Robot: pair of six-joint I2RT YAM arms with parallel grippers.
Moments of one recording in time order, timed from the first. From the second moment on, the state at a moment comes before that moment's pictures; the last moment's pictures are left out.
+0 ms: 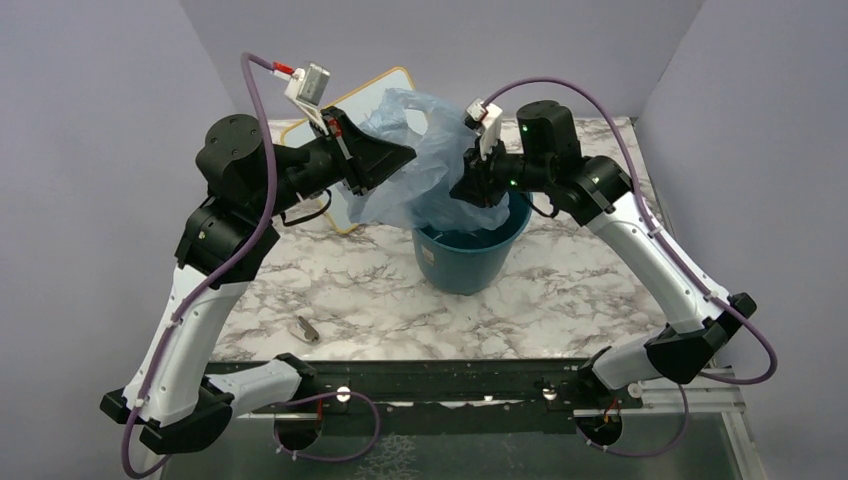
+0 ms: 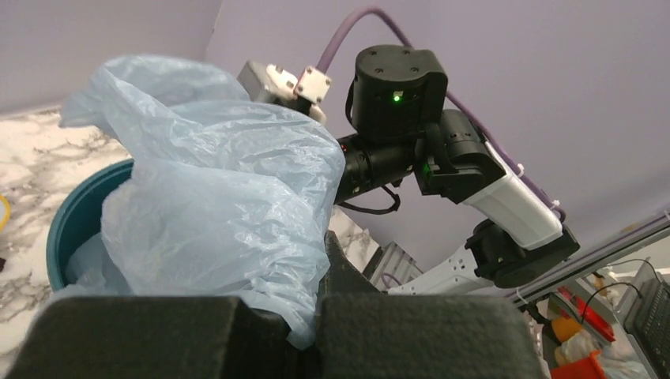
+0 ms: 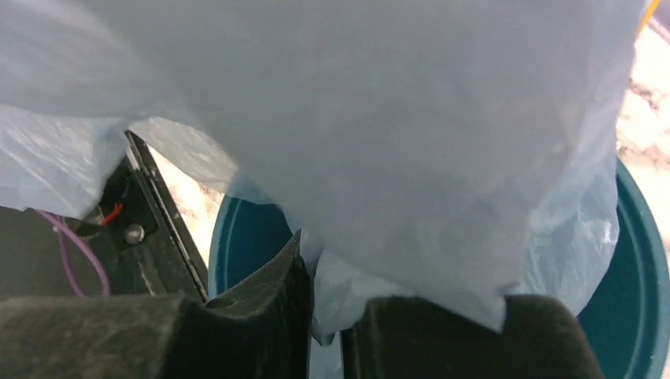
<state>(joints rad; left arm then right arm) -0.55 1.11 1.67 -0.48 0.46 -0.58 0.65 1.45 1.68 -0.72 -0.37 -0.05</state>
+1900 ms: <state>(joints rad) -0.55 1.54 1.95 -0.56 0.76 -0.50 0.64 1.35 1.52 -0.54 0.12 0.18</state>
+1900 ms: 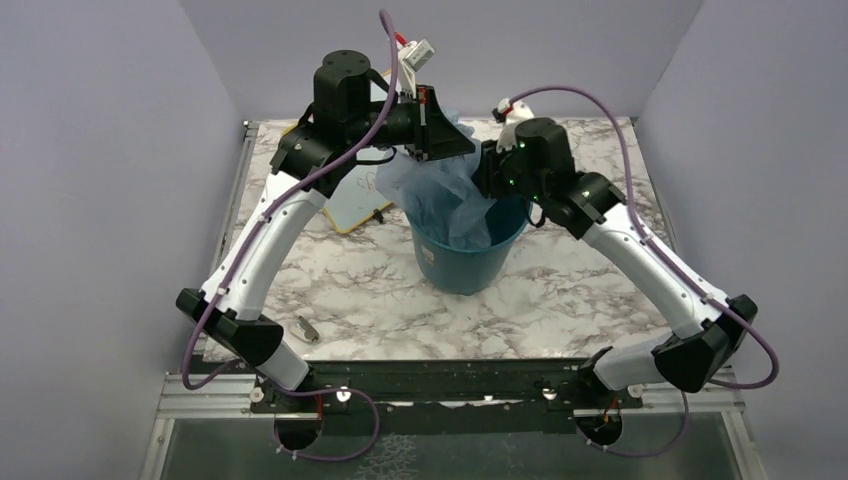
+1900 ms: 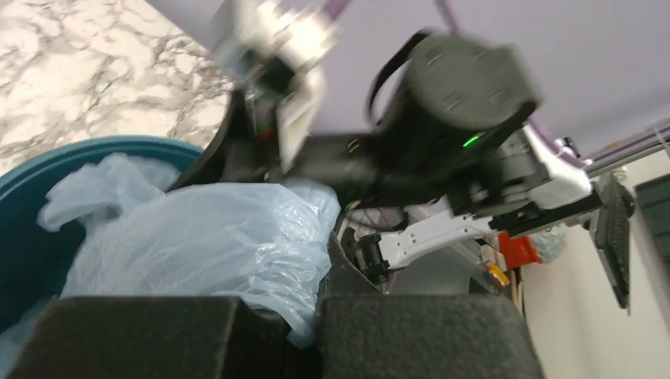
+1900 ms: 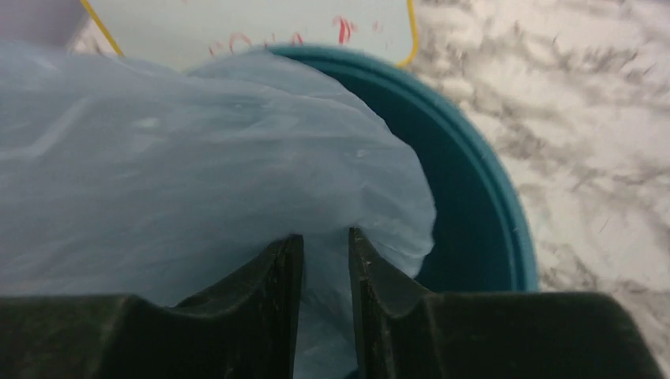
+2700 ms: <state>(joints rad) -0.71 1.71 1.74 0.24 0.72 -1.07 0.63 0.79 1.10 -0.44 0.36 0.17</state>
